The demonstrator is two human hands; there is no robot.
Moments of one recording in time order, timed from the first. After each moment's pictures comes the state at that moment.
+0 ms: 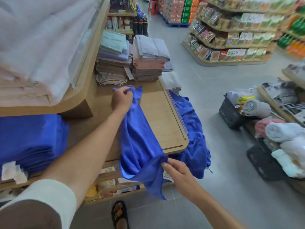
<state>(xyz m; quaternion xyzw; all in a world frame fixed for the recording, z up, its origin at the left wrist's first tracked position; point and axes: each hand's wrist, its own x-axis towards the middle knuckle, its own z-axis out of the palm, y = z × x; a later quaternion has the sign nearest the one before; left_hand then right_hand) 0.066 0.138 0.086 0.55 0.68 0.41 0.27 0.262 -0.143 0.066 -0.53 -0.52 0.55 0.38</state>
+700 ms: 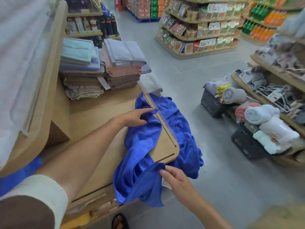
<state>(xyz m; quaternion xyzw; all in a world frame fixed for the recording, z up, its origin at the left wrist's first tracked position) 0.141 0.191 0.052 0.85 0.35 0.03 0.39 0.266 -0.117 0.058 -0.59 -0.41 0.55 0.43</state>
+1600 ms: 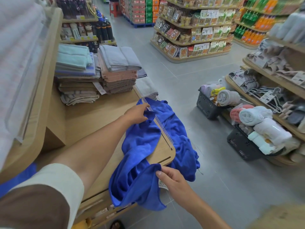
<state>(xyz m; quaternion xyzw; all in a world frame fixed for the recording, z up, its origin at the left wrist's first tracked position) 0.183 0.206 0.060 0.86 0.45 0.04 0.24 0.266 -0.114 0.073 -0.59 -0.42 0.56 0.41</state>
